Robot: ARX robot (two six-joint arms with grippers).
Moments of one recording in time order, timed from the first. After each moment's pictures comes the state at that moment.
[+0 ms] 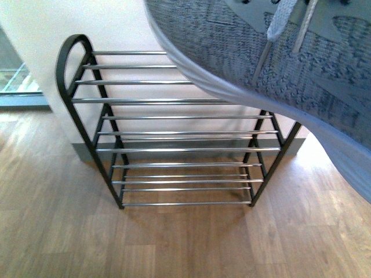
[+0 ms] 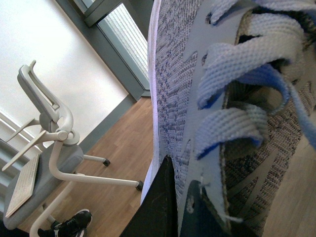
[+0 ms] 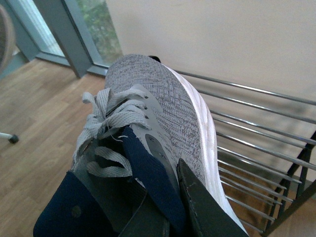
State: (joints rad) left arm -0.45 0.93 0.09 0.68 -1.27 0.34; right arm 0.25 0.77 0.48 0.06 -0.23 0.08
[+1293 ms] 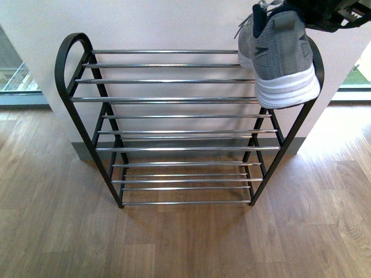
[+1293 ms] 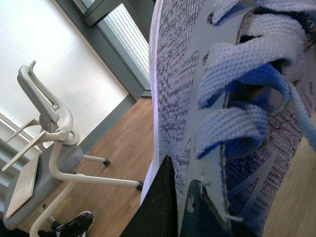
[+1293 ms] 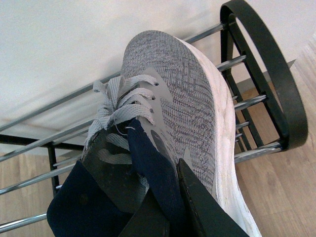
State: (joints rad) left arm -0.45 0.93 0.09 0.68 -1.27 0.34; right arm 0.15 1.91 1.33 -0.06 0.20 0.58
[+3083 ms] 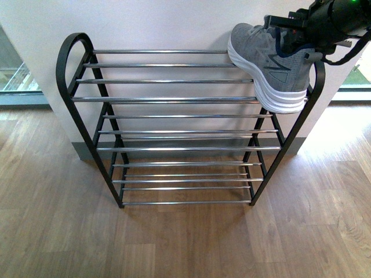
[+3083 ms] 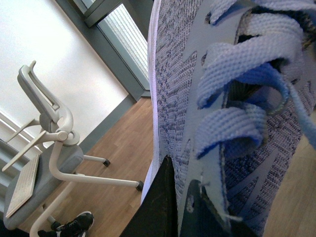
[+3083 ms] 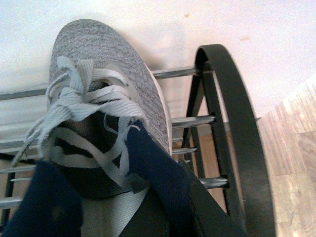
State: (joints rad) left arm -0.45 0.93 0.09 0.68 -1.27 0.34; right arm 0.01 2.19 1.44 0.17 0.15 0.19
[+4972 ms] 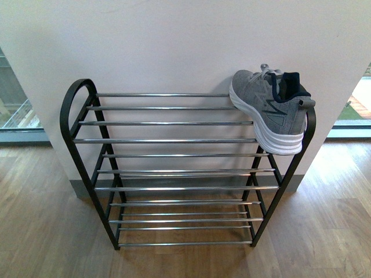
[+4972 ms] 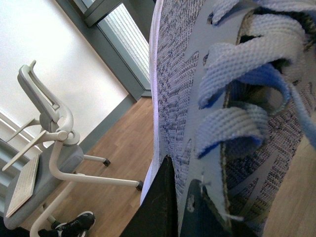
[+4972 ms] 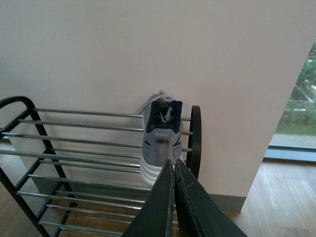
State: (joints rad) left arm -0.45 0.93 0.09 0.68 -1.27 0.34; right arm 0.00 1.02 0.09 0.93 0.00 0.00
